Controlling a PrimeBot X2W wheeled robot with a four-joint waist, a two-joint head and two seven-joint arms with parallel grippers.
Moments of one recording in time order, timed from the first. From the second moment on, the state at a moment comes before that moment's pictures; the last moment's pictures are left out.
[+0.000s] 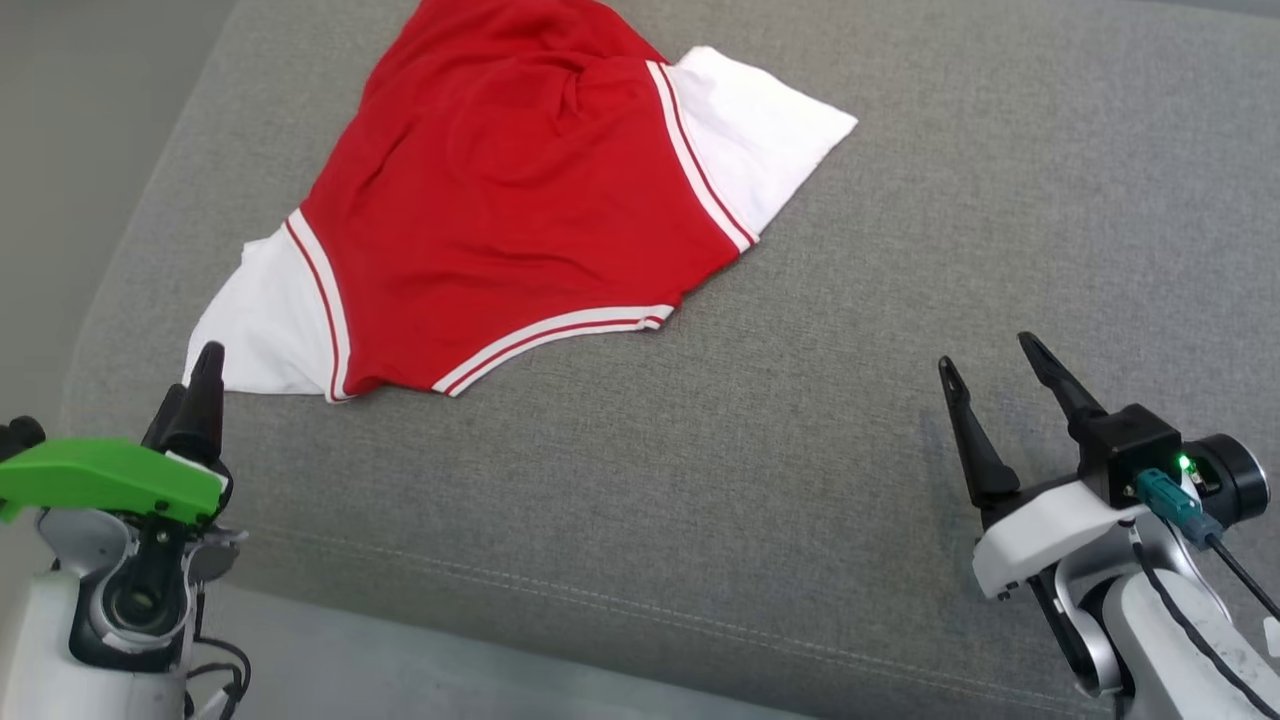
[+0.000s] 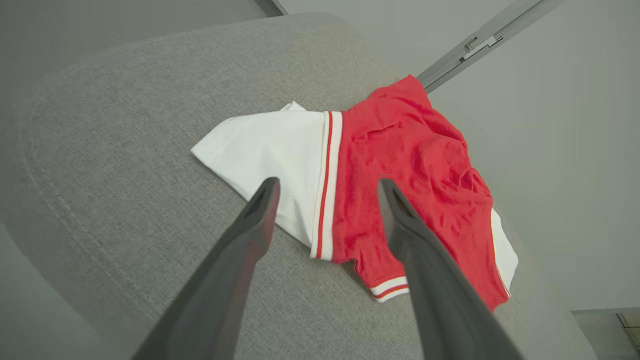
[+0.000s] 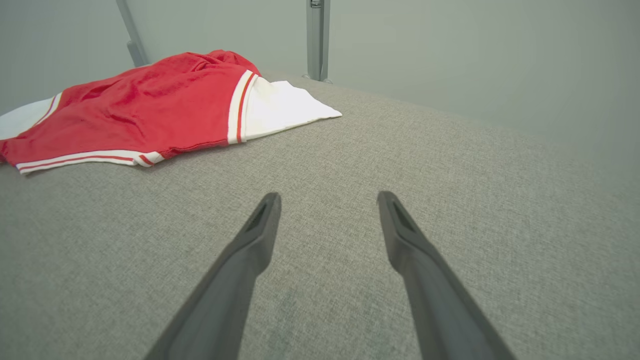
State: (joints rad) left arm -0.24 0.23 -0.06 0.24 -1.13 0.05 0.08; right arm -0.05 -0.29 0.34 0.01 0.17 -0.13 -0.10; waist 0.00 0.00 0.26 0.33
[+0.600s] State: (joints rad) left arm -0.52 0.20 0.00 0.42 -1.26 0.09 0.23; right arm -0.21 -0.29 0.33 -0.11 0.06 -0.13 -0.04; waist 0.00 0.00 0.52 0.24
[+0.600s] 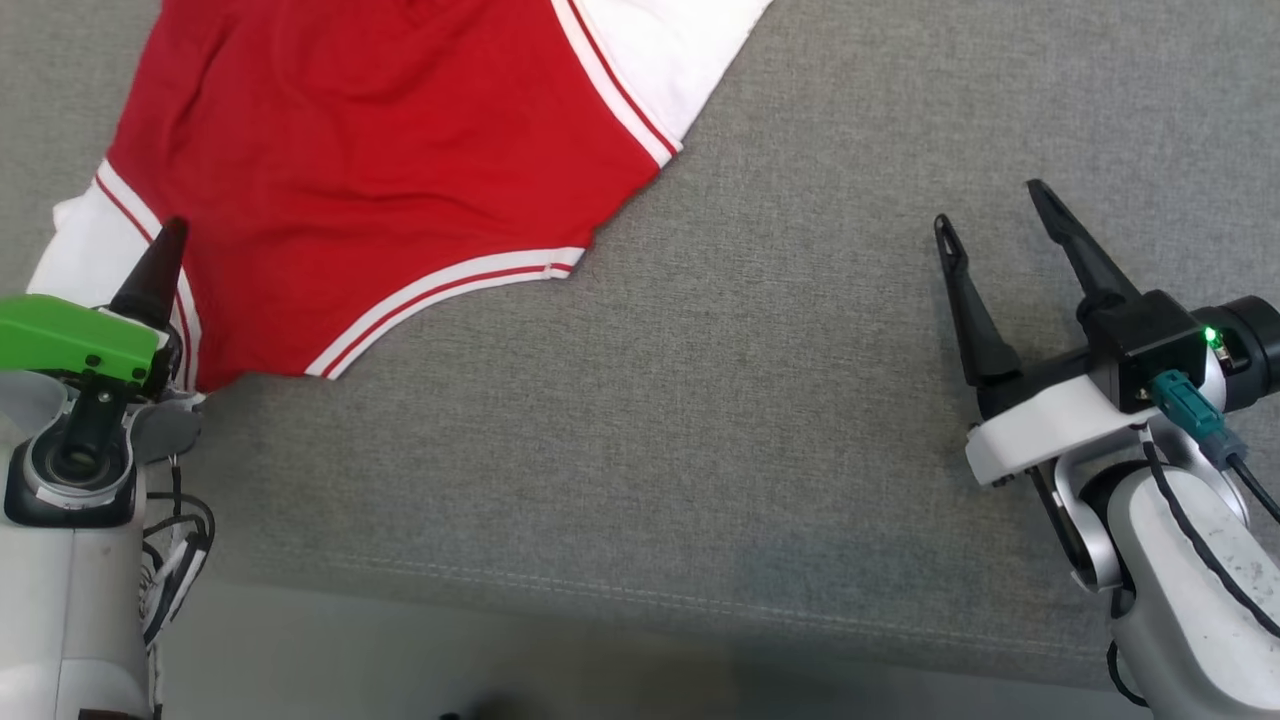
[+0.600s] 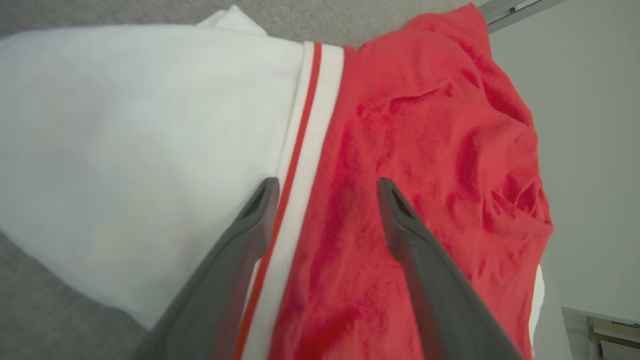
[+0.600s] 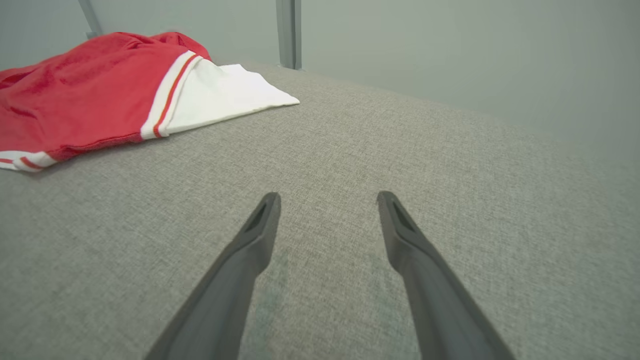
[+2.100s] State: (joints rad) left arm -0.45 0.04 -0.42 0.35 -1.29 -0.12 0.52; right arm -0.13 -0.08 0.41 0.17 0.13 -0.10 -0.19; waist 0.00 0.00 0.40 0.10
